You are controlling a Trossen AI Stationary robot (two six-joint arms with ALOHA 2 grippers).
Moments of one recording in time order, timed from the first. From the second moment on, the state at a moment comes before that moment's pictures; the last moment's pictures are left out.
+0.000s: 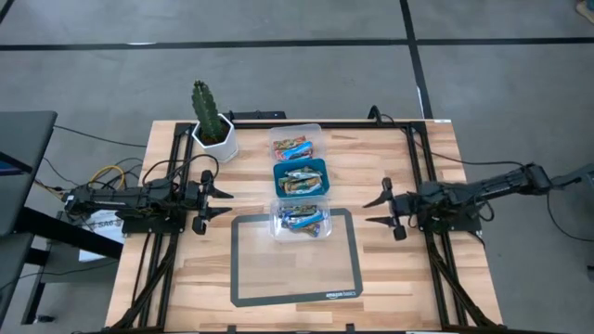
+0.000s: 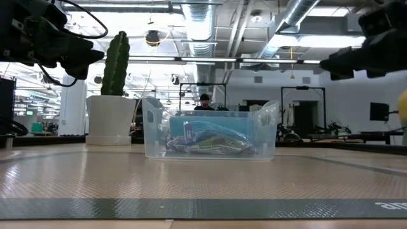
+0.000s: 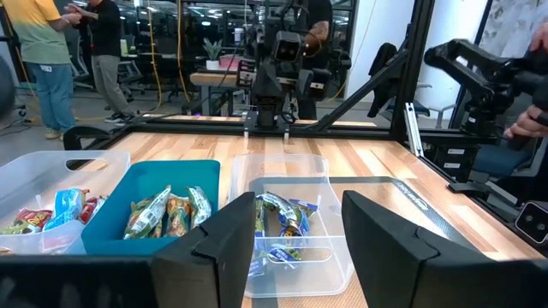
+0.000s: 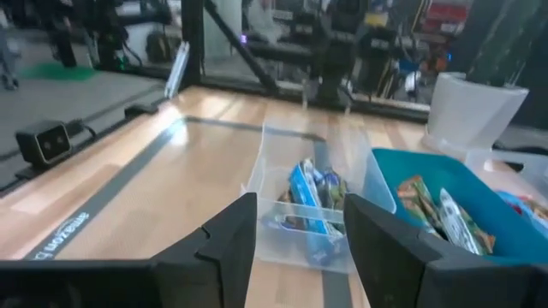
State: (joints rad) left arm -0.04 0.03 0.01 0.03 -0.01 -0.05; right arm 0.18 0.40 0.05 0.19 0.00 -0.16
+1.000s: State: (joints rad) left arm -0.04 0.03 0.01 0.03 -0.01 -0.05; right arm -0.06 0.07 0.01 0.01 0.00 -0.02
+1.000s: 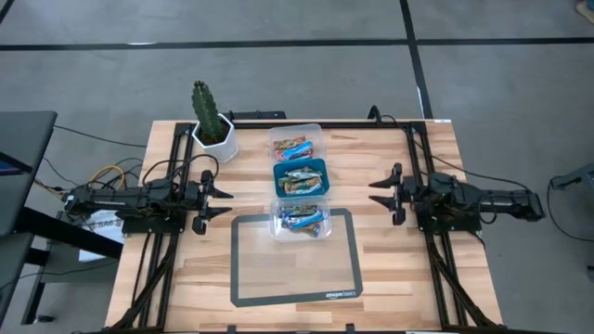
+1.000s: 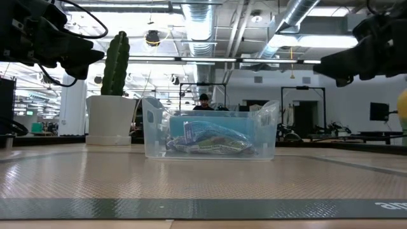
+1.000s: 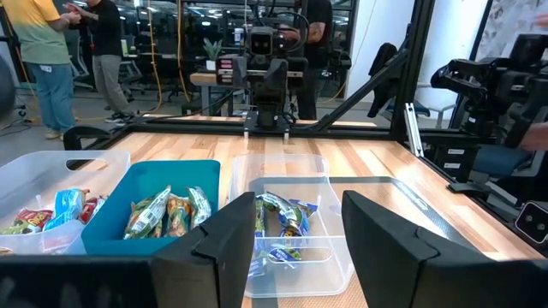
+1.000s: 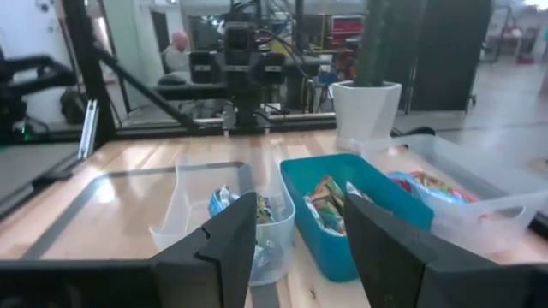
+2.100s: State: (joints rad) left arm -0.04 0.03 0.01 0.03 -0.01 -0.05; right arm -0.08 0.07 0.01 0.01 0.00 0.06
